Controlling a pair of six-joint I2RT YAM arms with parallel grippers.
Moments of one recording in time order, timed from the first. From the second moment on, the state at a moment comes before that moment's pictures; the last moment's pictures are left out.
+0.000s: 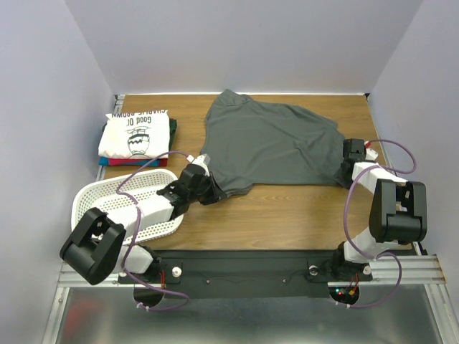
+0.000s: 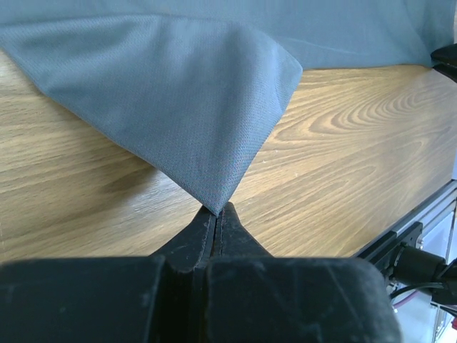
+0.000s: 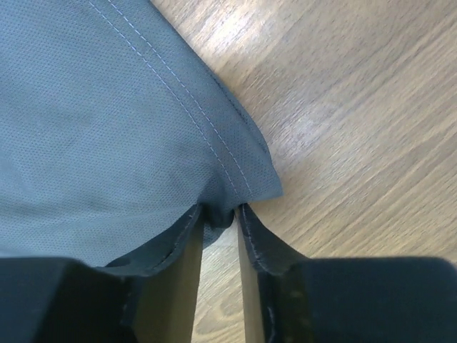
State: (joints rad) left arm -0.64 1.29 0.53 0.10 0.13 -0.80; right arm -0.12 1.56 0.81 -0.32 0.34 0.60
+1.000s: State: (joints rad) left arm -0.62 1.06 0.53 -0.07 0.24 -0.78; right arm -0.12 1.33 0.77 -0.45 0.24 0.49
